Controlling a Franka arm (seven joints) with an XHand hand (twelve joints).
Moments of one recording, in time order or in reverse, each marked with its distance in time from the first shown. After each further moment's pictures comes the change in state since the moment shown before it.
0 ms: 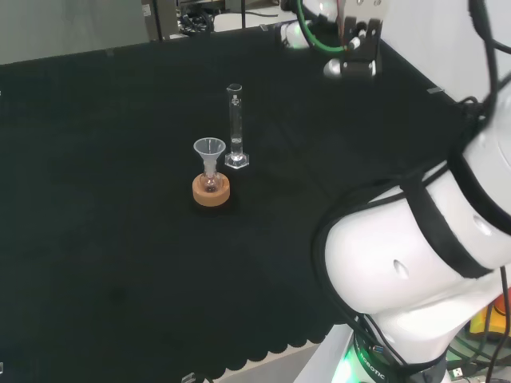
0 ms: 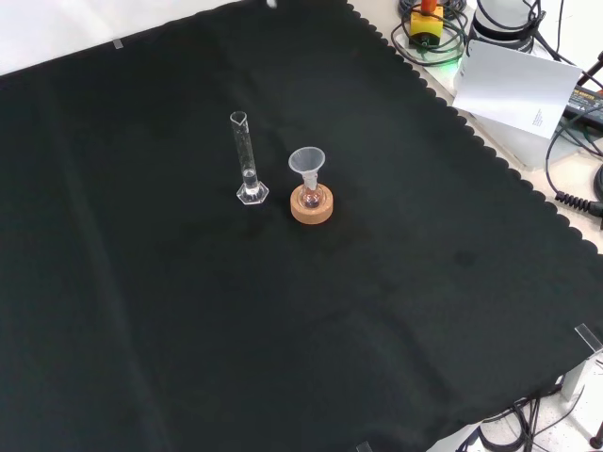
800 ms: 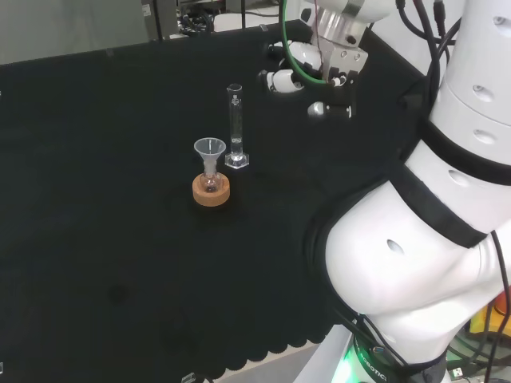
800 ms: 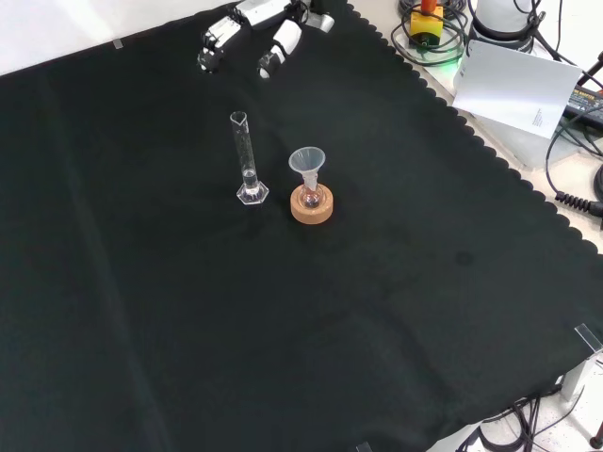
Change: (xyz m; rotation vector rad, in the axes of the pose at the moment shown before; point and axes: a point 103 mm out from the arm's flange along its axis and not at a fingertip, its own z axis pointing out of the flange) arm -0.010 0.045 0.089 0.031 0.139 -0.094
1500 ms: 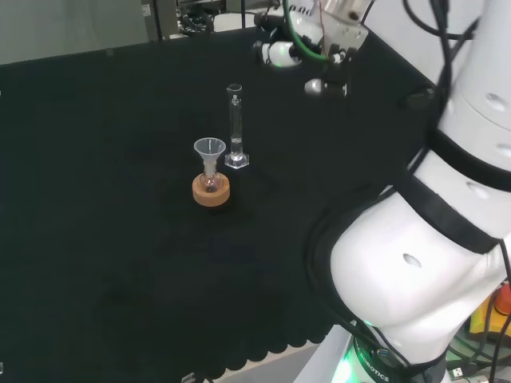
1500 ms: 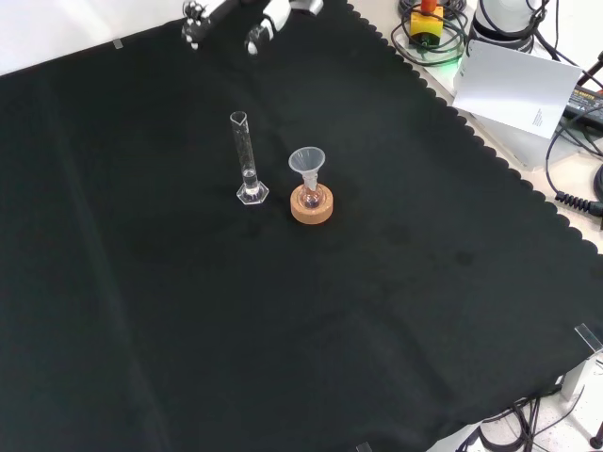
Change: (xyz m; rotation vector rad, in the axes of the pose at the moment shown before) arm 0.016 0.020 -0.029 -0.085 0.050 -0.100
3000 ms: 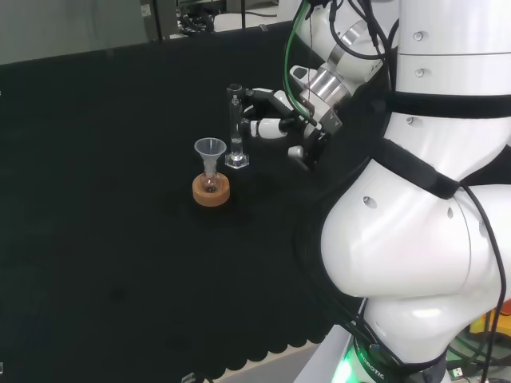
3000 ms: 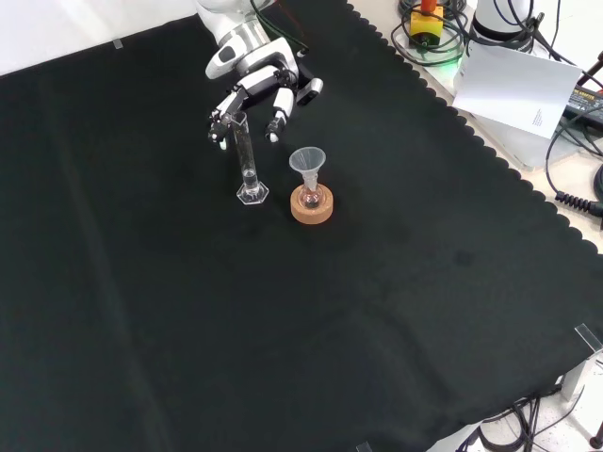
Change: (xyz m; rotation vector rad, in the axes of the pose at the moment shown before) arm -0.030 0.010 0.153 0.076 0.508 -0.086
